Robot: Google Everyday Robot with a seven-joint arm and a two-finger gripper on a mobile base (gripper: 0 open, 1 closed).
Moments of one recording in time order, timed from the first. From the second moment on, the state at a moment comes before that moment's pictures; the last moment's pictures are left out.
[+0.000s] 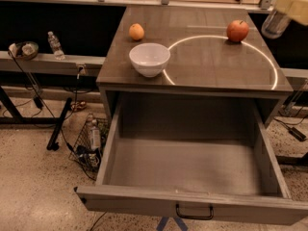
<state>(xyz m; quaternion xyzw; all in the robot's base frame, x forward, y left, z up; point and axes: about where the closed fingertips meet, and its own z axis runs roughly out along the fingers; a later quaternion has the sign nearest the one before) 0.623 -0.322 1.078 -0.21 0.64 0.14 0.73</state>
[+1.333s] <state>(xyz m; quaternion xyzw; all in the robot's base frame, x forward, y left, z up) 0.553 -0.232 0.842 -0.34 0.67 0.23 0.62</state>
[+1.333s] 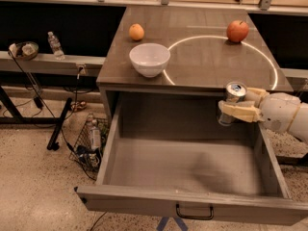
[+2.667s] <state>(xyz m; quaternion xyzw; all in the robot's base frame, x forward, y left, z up) 0.543 -0.186 0.710 -0.39 0.70 0.26 0.54</state>
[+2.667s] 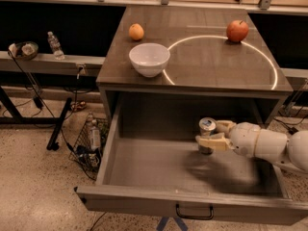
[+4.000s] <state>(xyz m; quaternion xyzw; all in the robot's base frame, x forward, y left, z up) 0.545 -0.198 0.670 -0.41 0.69 0.25 0.54</state>
